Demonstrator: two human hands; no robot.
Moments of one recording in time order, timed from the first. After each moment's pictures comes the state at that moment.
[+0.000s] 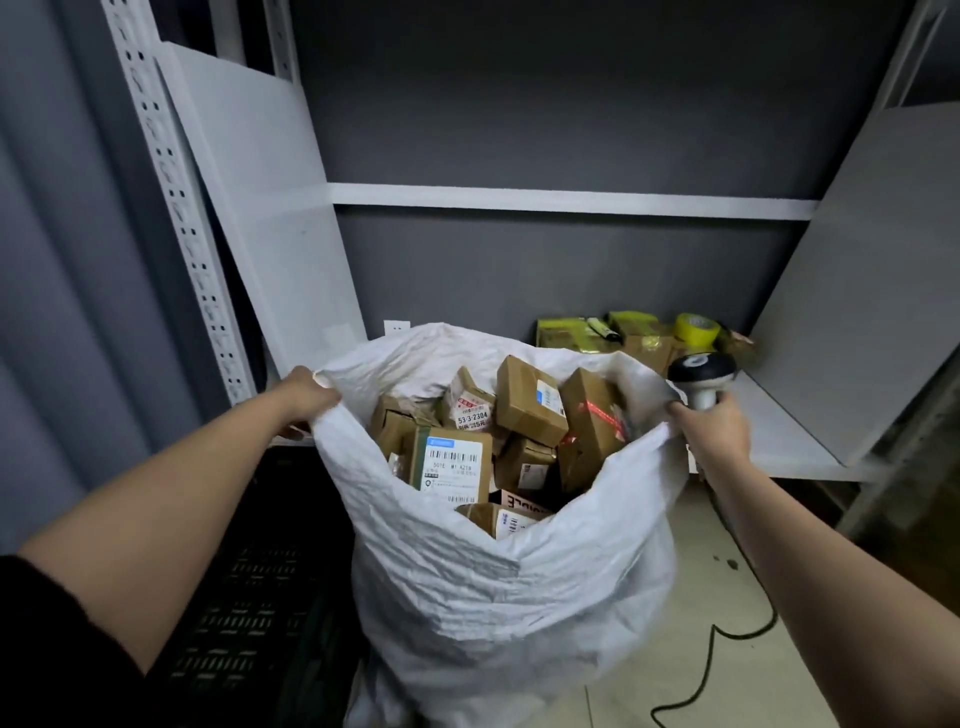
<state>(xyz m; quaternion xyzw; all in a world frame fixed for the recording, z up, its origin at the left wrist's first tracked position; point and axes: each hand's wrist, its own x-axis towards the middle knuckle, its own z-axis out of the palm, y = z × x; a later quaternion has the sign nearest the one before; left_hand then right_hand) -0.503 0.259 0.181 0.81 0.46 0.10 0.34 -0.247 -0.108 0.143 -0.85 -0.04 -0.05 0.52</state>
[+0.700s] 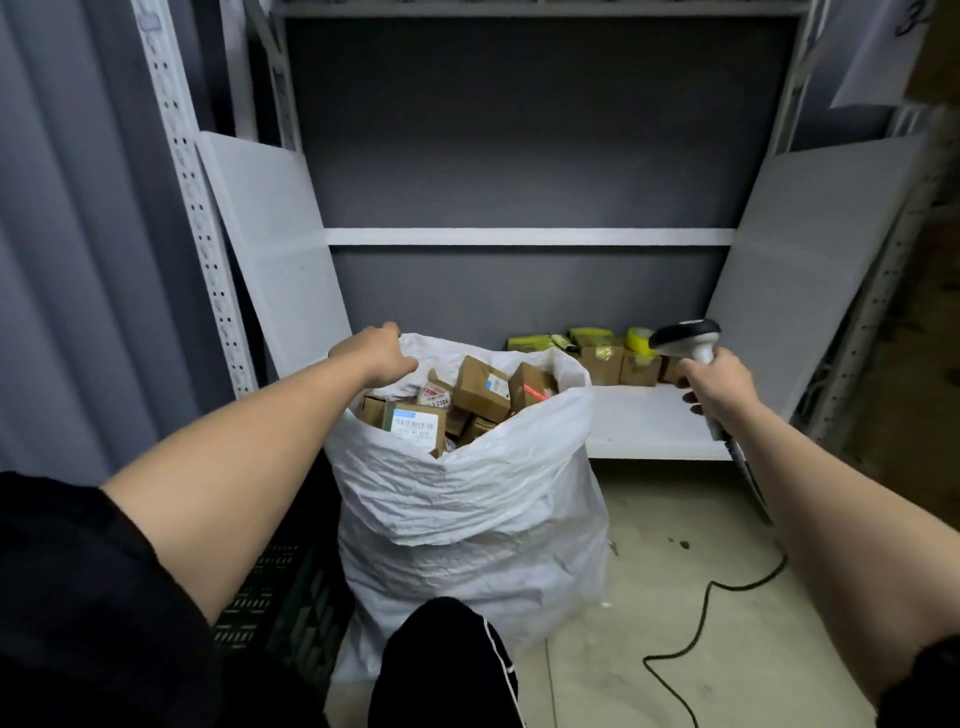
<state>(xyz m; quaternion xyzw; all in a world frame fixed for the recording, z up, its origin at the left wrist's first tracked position) -0.523 0.057 0.260 0.93 0.34 0.12 0.08 -0.304 -0.259 0.216 -0.85 -0.11 -0.06 0.51</state>
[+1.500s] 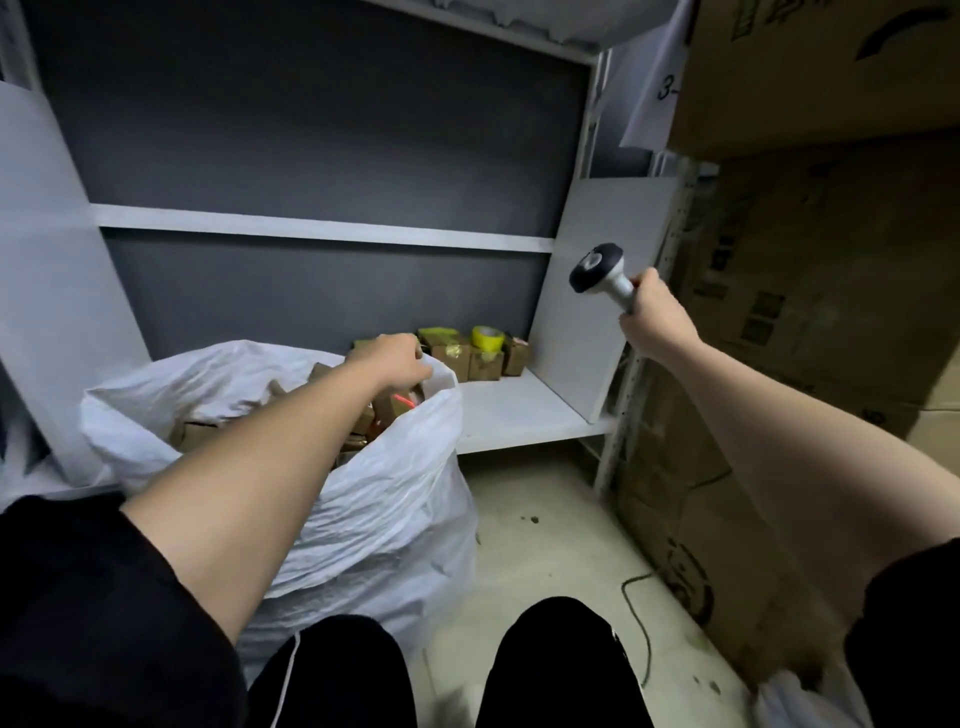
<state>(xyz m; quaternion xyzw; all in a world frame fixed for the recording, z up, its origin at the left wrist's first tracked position) -0.421 -0.032 0.248 0.98 0.11 0.11 0.14 -0.320 -0.318 0.299 -0.93 -0.10 -0.25 0.25</state>
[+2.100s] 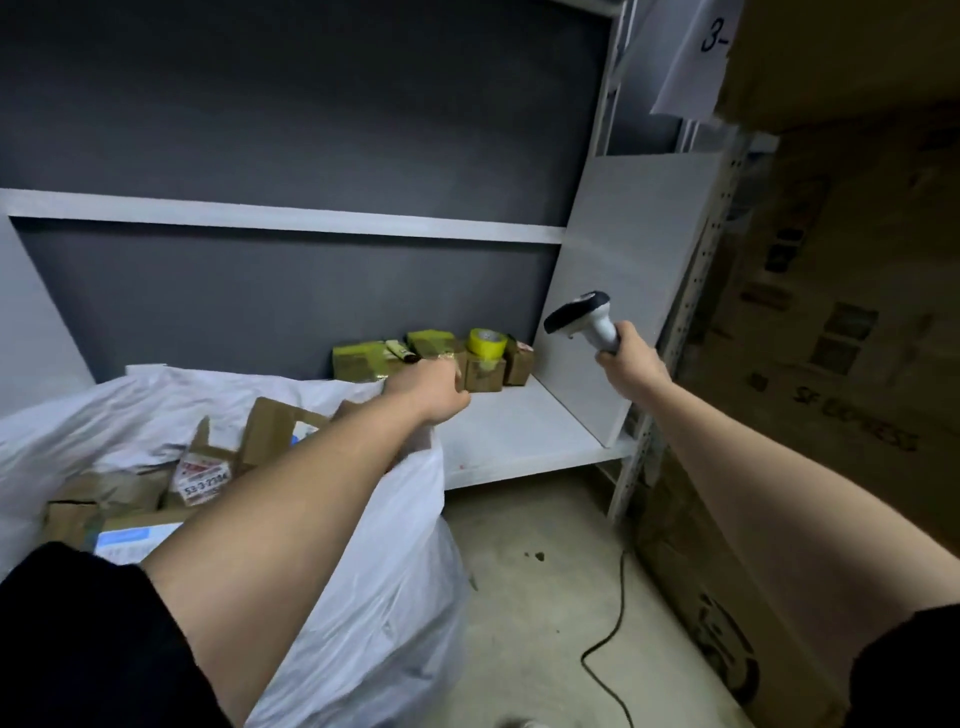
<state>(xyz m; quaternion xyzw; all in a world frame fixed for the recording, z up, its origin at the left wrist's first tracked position) -0.244 -0.050 0.225 0.98 0.07 0.09 0.13 -0.138 -0.280 0.238 -0.94 -0.07 -0.14 0.29</state>
